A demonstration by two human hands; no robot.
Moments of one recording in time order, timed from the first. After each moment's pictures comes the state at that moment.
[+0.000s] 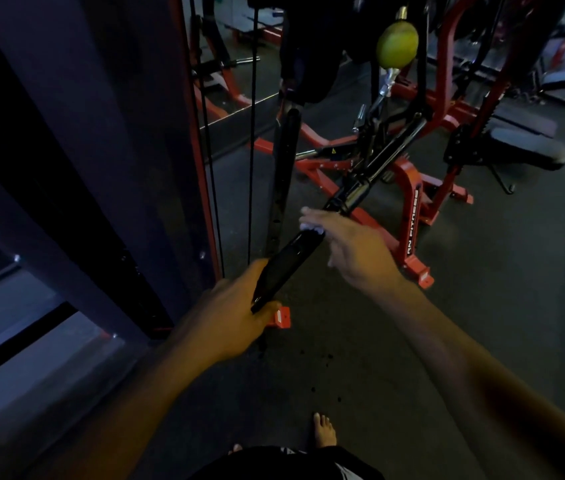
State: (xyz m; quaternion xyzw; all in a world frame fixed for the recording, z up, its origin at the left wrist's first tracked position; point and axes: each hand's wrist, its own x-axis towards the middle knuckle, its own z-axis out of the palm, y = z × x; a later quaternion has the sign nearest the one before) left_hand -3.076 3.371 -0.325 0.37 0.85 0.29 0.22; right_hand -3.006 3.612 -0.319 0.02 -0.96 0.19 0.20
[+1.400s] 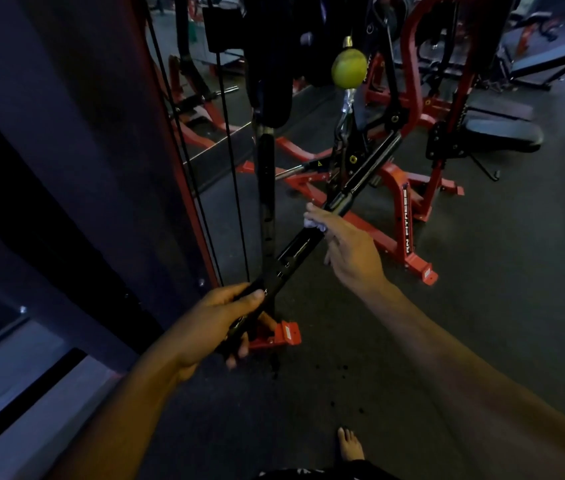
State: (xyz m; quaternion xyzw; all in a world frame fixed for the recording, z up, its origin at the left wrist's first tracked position) left_hand -3.082 3.362 -0.290 0.24 0.68 0.51 0.47; right_hand -3.003 3.617 -0.328 -0.07 -0.90 0.30 0.31
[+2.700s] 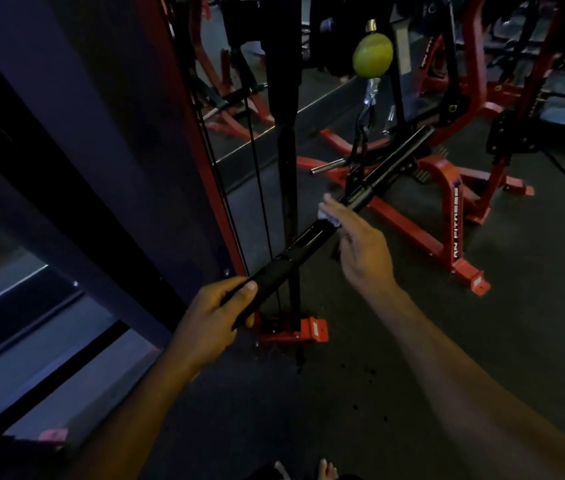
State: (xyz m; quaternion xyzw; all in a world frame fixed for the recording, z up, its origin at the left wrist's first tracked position) left_hand -3.057 3.374 -0.295 0.23 0.77 0.54 0.25; right_hand -3.015 3.633 -0.340 -0.05 -0.86 0.35 0.37
